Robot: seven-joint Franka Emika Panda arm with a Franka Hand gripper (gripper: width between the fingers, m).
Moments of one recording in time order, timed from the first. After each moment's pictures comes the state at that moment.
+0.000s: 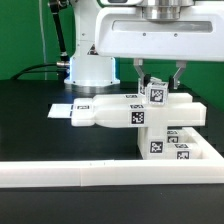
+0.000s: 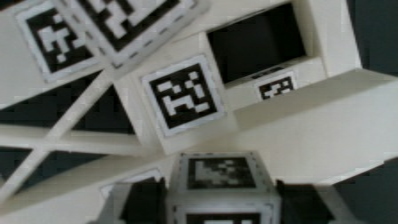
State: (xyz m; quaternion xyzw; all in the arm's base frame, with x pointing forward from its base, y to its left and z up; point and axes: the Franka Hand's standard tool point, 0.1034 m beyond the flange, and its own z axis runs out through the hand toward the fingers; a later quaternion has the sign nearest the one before) arm 0.594 0.073 0.127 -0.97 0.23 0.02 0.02
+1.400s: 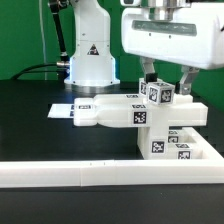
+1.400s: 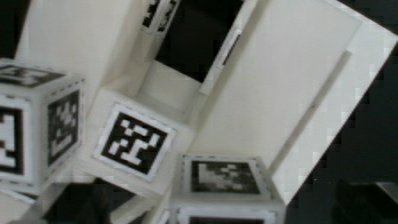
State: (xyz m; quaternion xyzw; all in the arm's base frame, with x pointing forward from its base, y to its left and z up) arm 0.597 0.080 0.126 -0.86 0.51 0.01 0.01
